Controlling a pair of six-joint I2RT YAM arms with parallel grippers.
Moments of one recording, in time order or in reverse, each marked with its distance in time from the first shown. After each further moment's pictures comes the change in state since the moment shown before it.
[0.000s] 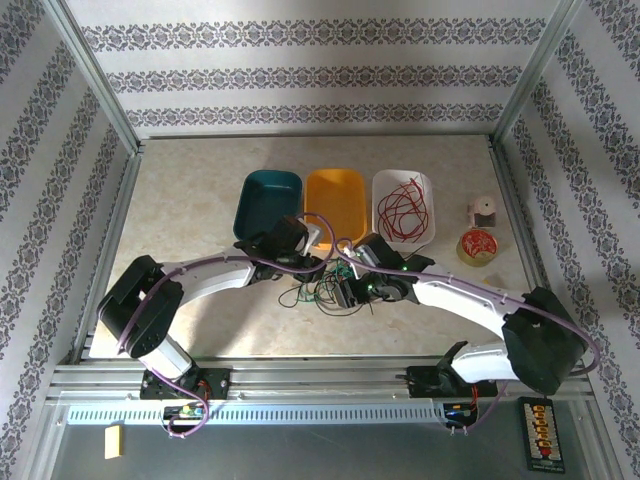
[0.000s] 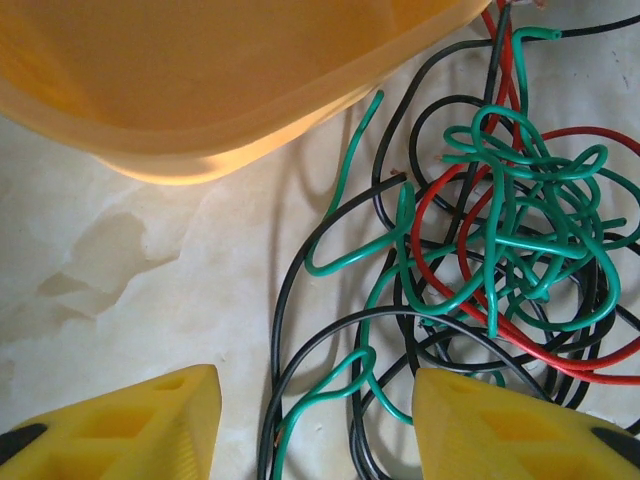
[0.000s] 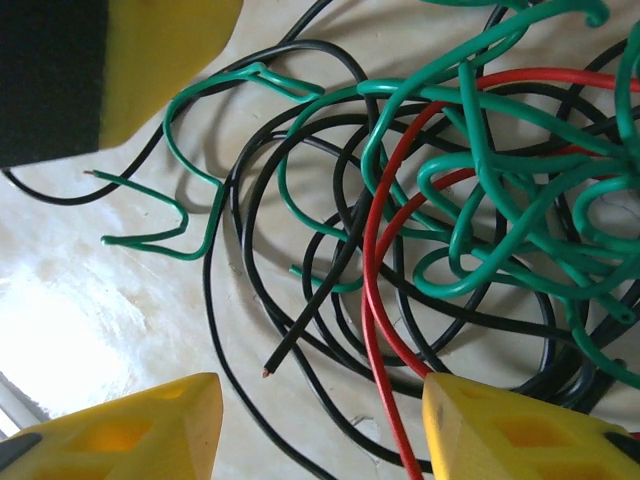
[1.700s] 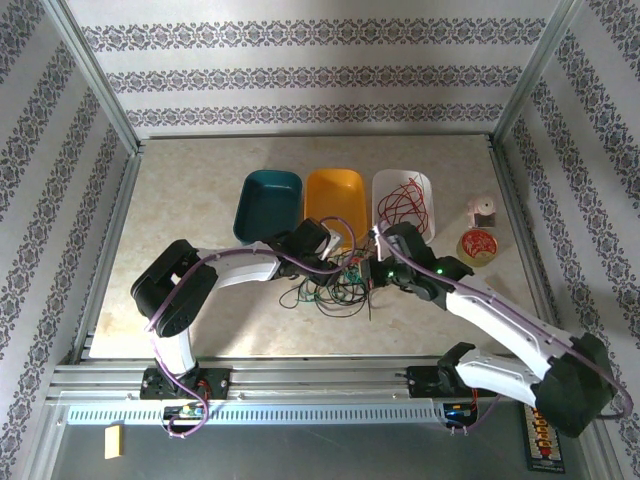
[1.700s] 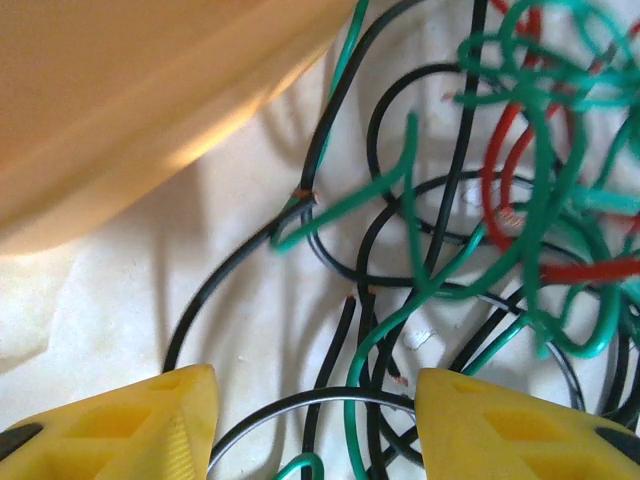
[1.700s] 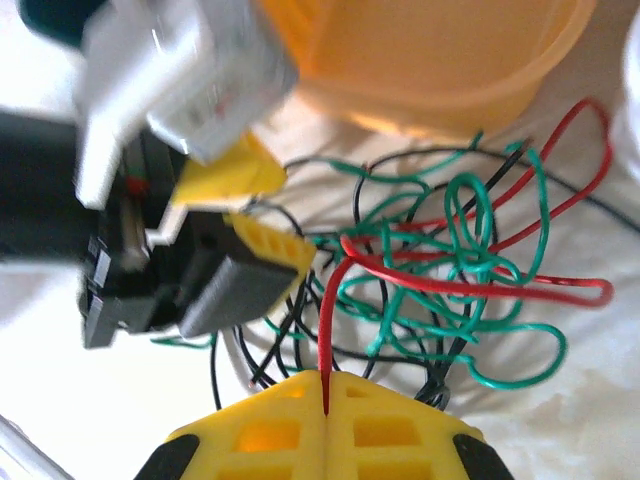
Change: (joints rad) left arm -0.058 0.196 0.126 -0.012 -0.002 0.055; right arm -0.133 -0.285 0.011 -0.033 0.064 0.089
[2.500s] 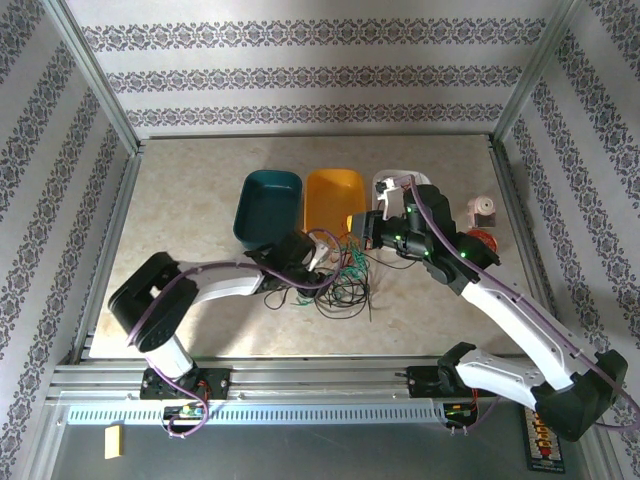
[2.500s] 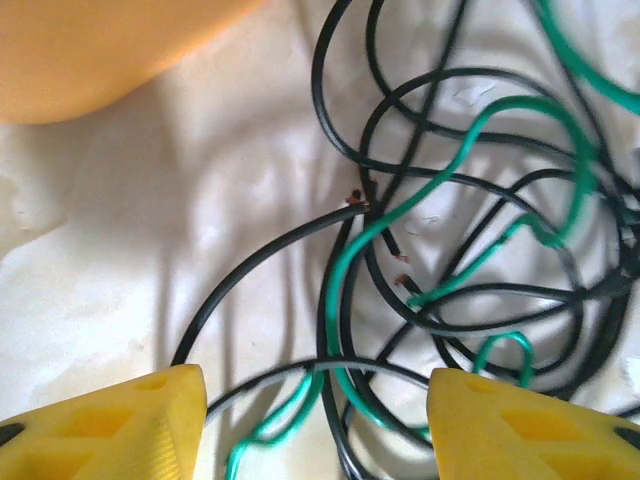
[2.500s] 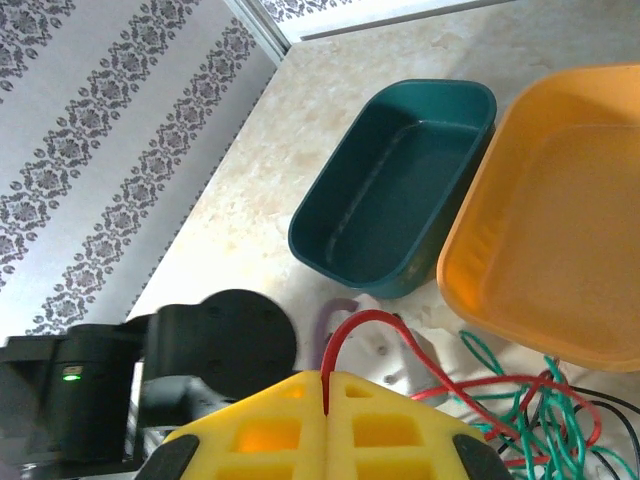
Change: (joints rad) left arm -0.002 -0.166 -0.197 0.090 0.006 0.023; right arm -0.002 0.000 0.294 0.060 -0.124 0.105
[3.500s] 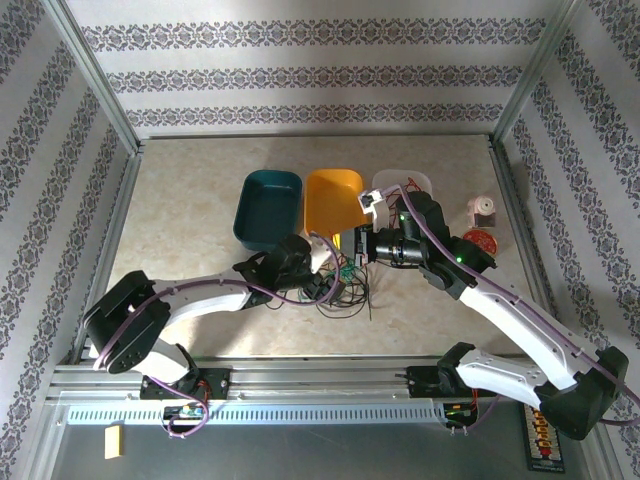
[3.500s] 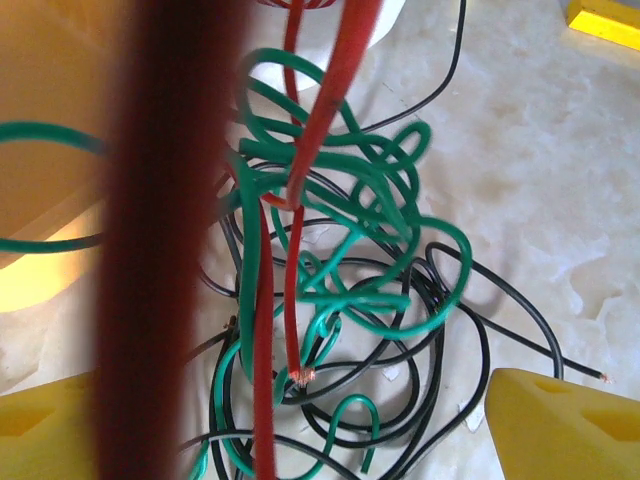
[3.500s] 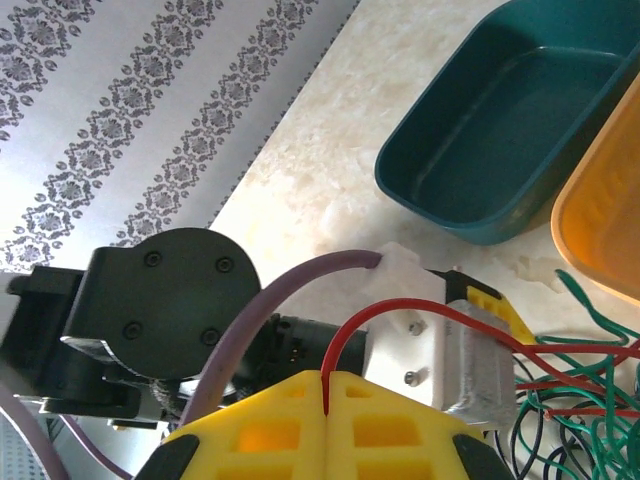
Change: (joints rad) left arm -0.078 -0.131 -0.078 0.212 -0.005 0.048; right arm 0.056 -0.010 -0.020 -0.008 -0.158 -0.003
